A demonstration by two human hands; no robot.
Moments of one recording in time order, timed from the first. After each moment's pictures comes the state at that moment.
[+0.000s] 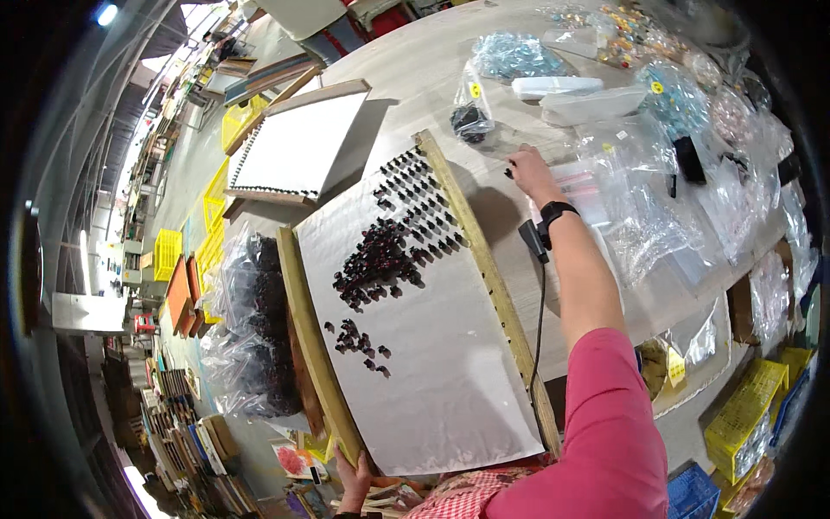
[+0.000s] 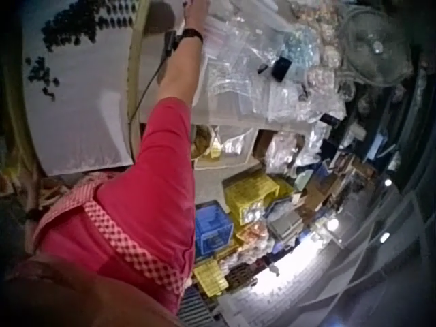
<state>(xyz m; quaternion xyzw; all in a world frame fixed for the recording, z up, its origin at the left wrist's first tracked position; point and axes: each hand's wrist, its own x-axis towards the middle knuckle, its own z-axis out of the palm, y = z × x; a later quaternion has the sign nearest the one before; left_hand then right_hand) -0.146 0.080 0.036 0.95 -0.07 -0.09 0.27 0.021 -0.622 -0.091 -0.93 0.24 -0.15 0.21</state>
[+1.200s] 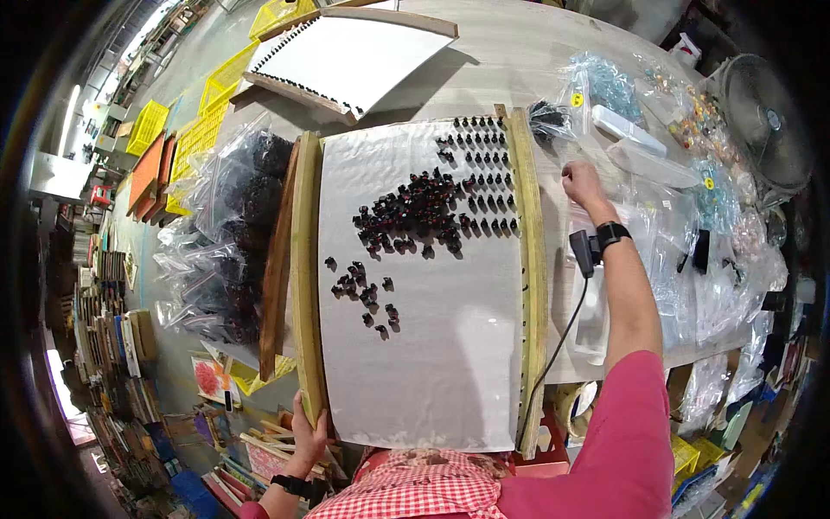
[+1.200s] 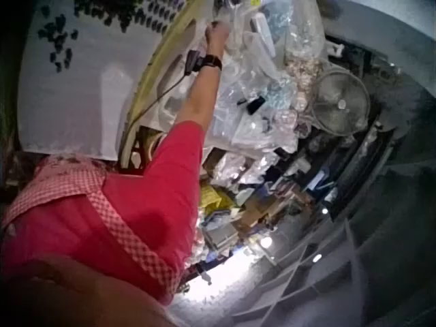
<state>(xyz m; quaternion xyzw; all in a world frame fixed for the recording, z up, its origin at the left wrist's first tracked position) -0.135 0.067 0.053 0.92 -0.03 -0.15 0.36 0.037 -0.626 -0.053 -0.98 0.13 -0.02 0.15</state>
